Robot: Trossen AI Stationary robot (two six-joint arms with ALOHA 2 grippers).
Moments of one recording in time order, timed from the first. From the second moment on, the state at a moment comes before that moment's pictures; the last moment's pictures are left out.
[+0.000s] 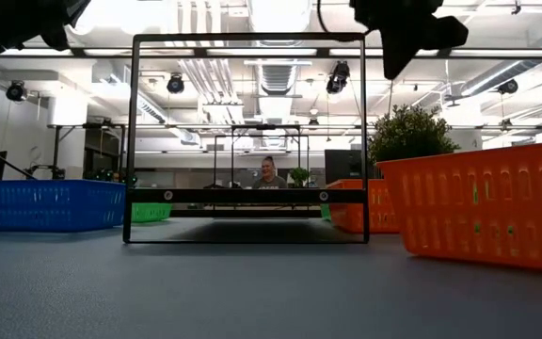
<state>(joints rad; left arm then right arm) -0.11 0.32 0.01 1.05 -0.35 0.47 0.07 1.55 1.51 -1.26 0.13 1.05</state>
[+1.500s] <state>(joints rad) -0.11 0.31 0.01 1.05 -0.35 0.51 -0.43 2.14 1.89 -1.22 0.14 0.57</state>
